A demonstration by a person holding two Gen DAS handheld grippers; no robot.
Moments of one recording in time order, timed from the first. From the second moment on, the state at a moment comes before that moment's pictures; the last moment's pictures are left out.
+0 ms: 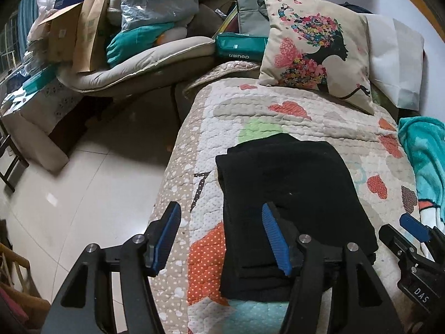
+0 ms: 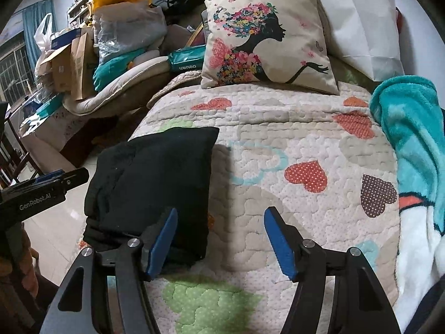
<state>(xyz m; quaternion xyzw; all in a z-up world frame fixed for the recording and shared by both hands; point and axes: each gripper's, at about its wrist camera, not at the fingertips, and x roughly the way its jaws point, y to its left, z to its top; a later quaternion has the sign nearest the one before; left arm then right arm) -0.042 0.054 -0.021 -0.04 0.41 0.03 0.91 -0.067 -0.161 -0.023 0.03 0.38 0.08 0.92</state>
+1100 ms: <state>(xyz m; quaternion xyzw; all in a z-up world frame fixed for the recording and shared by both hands) -0.047 0.040 -0.016 -0.04 0.39 0.00 0.92 -0.068 -0.163 -0.019 0.03 0.37 0.06 0.92</state>
